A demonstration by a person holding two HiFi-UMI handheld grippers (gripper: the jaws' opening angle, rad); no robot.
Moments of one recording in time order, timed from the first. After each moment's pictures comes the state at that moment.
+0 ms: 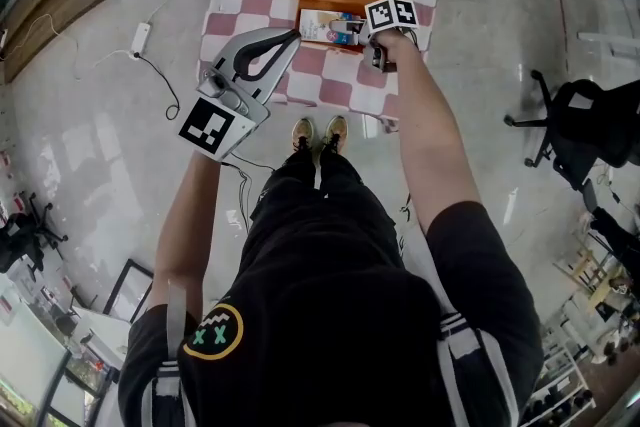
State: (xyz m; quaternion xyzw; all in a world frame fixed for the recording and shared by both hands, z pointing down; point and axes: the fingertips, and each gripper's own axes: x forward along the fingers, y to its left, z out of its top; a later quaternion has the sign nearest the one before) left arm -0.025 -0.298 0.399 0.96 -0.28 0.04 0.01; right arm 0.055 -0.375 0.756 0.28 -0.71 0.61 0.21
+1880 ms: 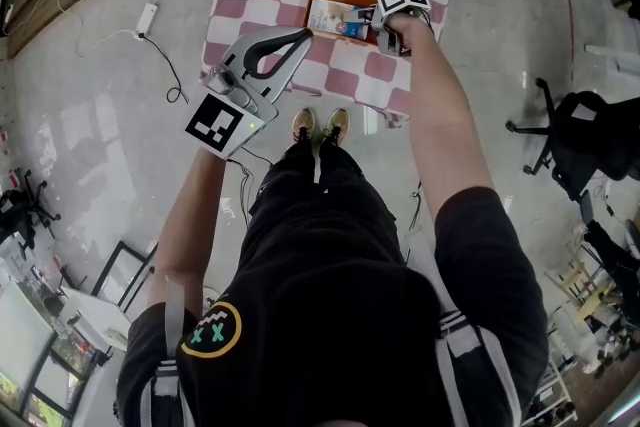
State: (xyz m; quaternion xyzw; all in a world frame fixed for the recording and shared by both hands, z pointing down) left arm -0.025 -0.274 0.403 0.95 -0.30 0.04 0.02; right arm 0.057 -0.362 0.763 0.22 -0.68 0.65 0.28
